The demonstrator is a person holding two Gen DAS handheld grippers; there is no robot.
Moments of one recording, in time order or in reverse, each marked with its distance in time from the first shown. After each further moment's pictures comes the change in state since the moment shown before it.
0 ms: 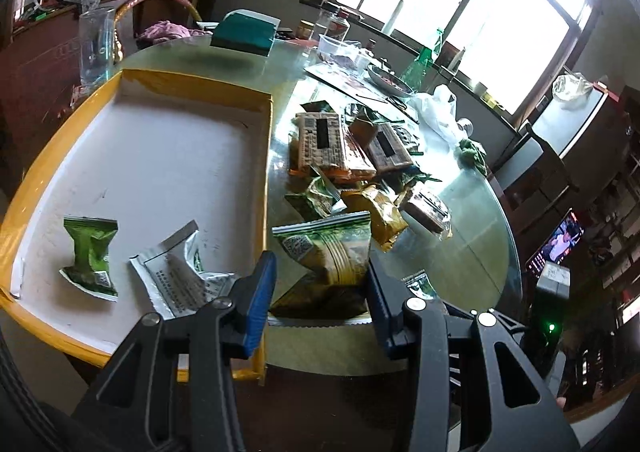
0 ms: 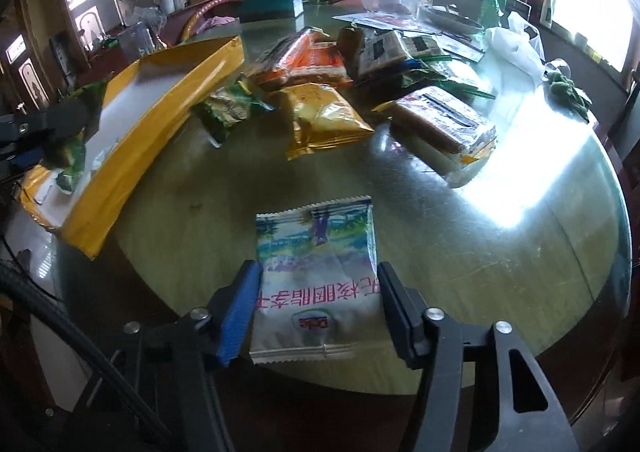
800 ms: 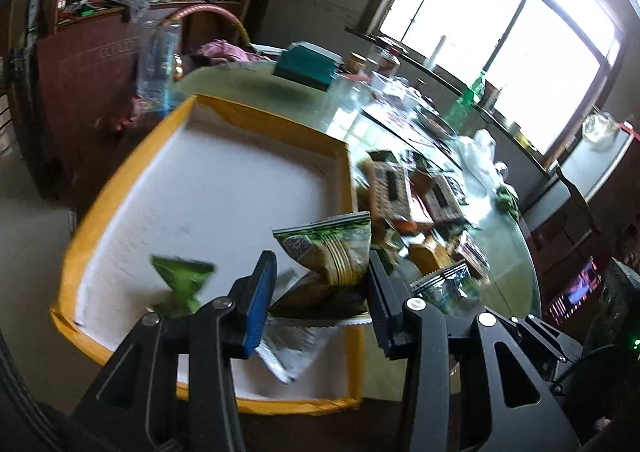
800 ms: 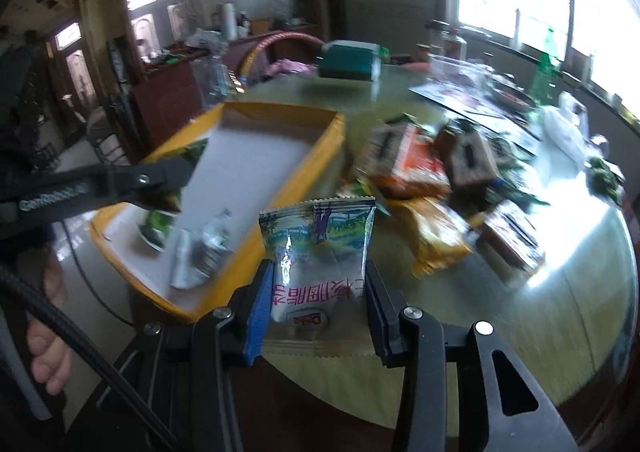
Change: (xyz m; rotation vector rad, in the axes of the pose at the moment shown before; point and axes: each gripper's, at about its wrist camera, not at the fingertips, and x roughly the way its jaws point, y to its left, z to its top) left arm -0.030 0.064 0.027 -0.101 -0.098 0.110; right arm -0.038 0.083 0.058 -0.129 -0.148 0.149
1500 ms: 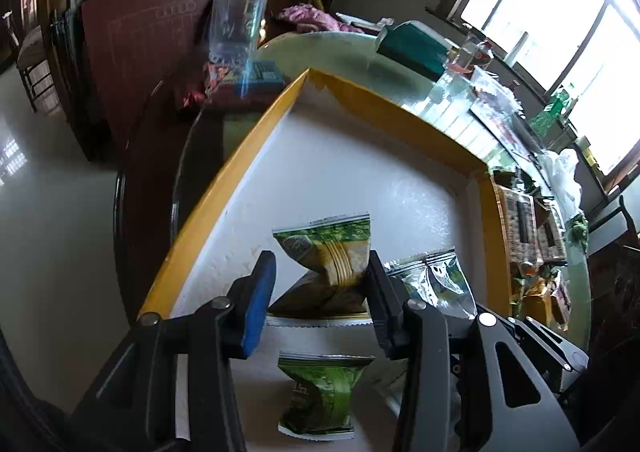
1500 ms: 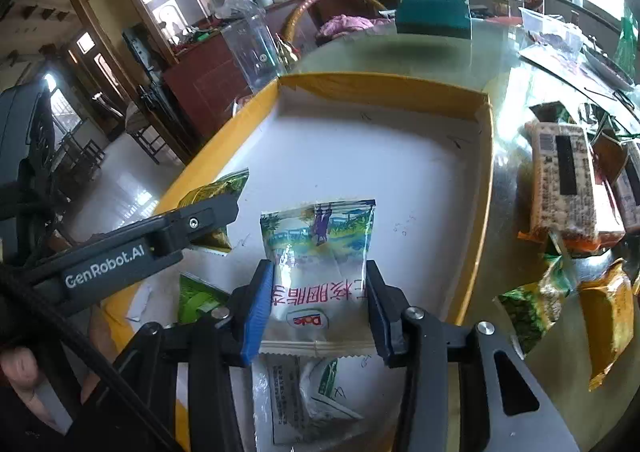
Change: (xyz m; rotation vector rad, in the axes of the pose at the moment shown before) left arm 0.067 0.091 0.037 -0.115 0.115 0.211; right arm 0.132 0.061 0.062 0.058 0.162 0.205
